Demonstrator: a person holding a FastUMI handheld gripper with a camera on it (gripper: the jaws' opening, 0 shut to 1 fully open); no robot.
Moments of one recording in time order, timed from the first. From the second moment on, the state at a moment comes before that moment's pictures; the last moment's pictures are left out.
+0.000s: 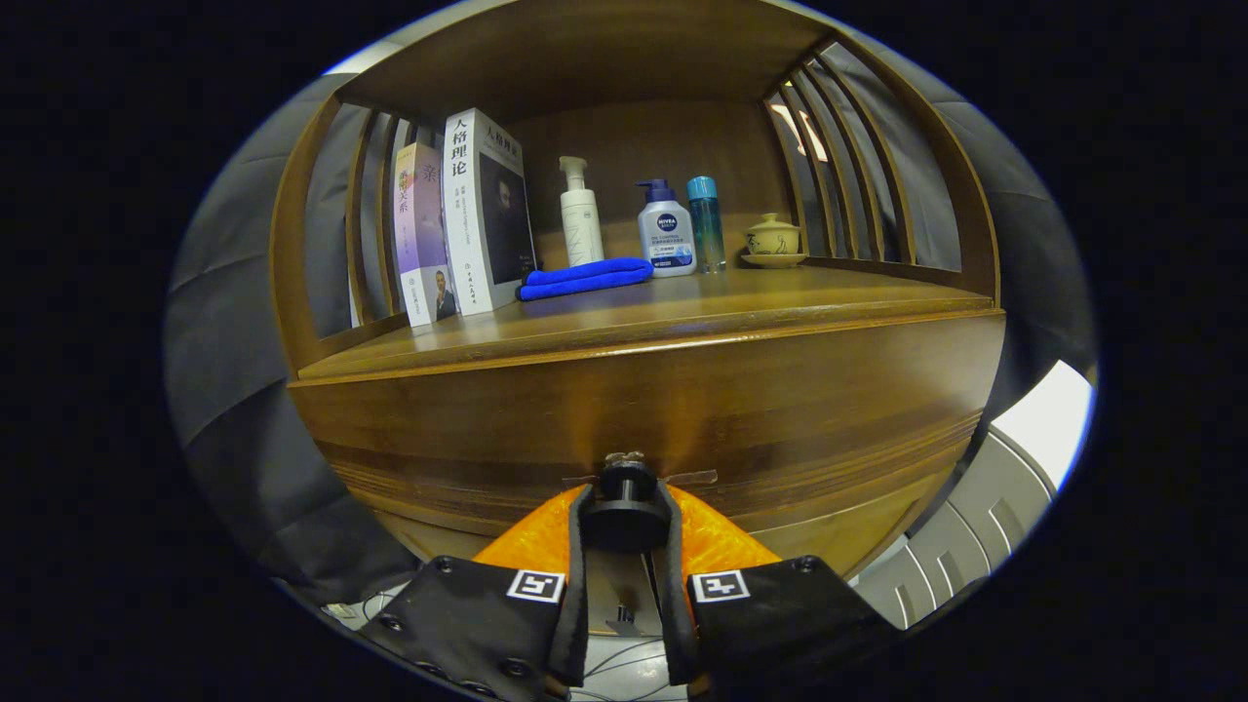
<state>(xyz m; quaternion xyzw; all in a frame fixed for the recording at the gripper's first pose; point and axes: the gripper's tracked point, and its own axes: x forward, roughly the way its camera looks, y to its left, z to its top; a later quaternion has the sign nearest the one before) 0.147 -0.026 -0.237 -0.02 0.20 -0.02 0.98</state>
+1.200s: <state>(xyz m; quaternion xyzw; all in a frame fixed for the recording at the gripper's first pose) 0.023 -0.022 -0.235 -0.03 0.16 0.01 0.99</state>
